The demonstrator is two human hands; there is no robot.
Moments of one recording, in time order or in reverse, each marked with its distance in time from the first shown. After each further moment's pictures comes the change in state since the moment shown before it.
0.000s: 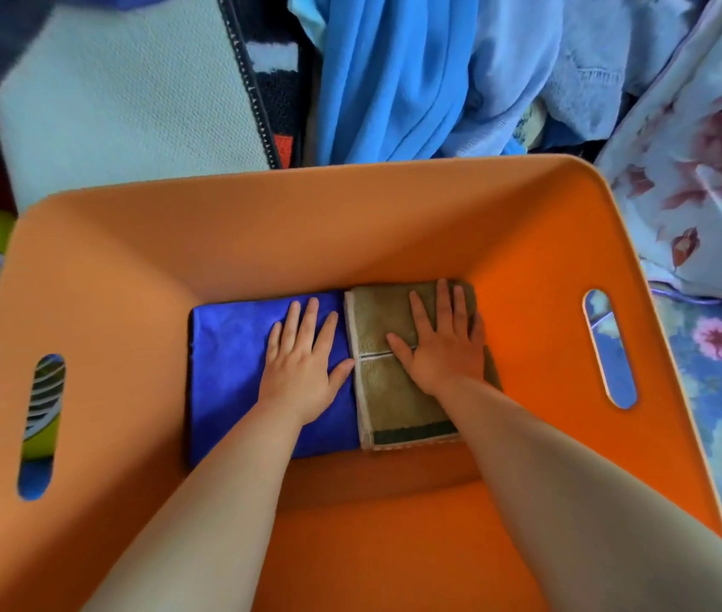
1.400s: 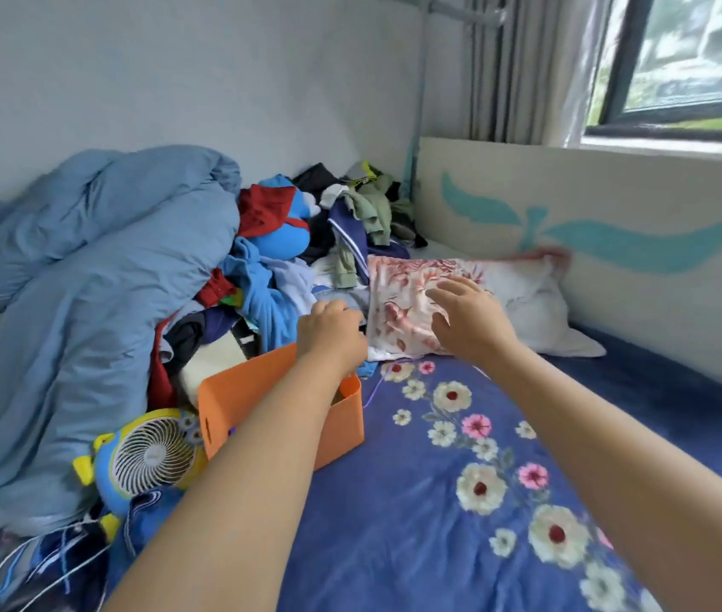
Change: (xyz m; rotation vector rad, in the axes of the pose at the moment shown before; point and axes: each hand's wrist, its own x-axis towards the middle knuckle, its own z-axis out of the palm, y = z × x) left_hand -0.556 0.218 -0.251 0.233 0.571 0.408; right_hand -0.636 0.139 -0.204 0.255 0.916 -0.085
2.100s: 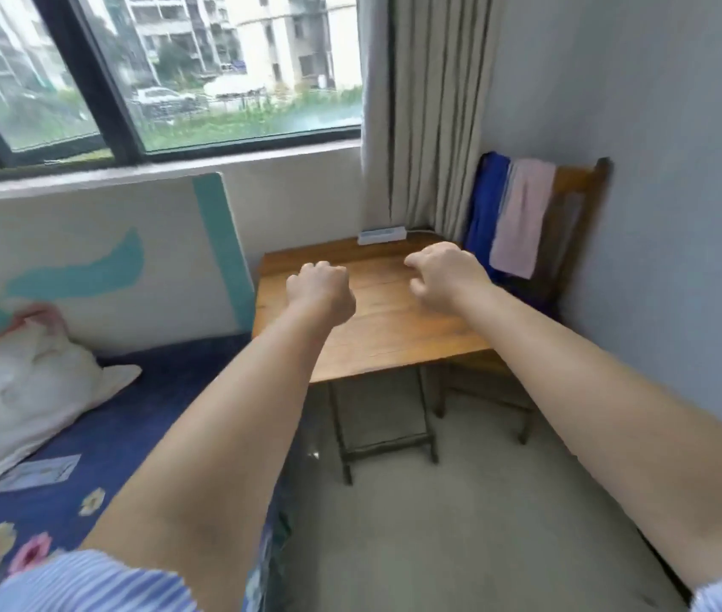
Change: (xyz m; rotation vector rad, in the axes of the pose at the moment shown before) left_hand -0.269 0.616 -0.027 -0.021 -0.085 1.082; right_hand -0.522 0.275 -0.330 -0.525 0.027 1.118
